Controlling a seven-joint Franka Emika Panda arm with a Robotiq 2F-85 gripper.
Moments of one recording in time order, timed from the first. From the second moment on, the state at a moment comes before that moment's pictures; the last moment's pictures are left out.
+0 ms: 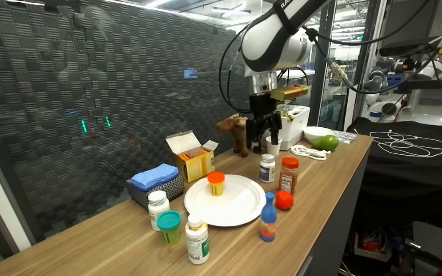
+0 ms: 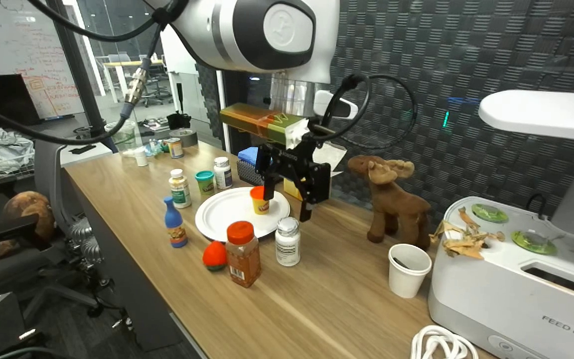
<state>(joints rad) -0.09 0.36 -0.03 -1.86 -0.02 2.07 -0.08</state>
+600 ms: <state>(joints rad) -0.09 0.41 -0.04 -1.87 -0.01 2.07 -0.08</state>
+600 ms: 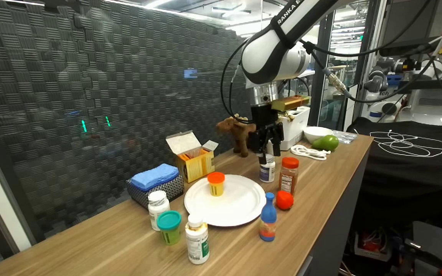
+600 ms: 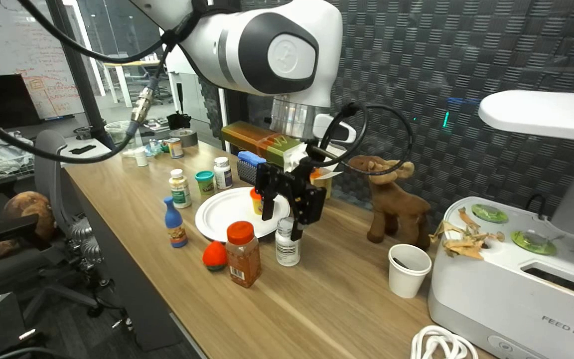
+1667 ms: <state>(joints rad) 0.00 0.34 -0.02 -1.85 -0.10 2.07 -0.01</state>
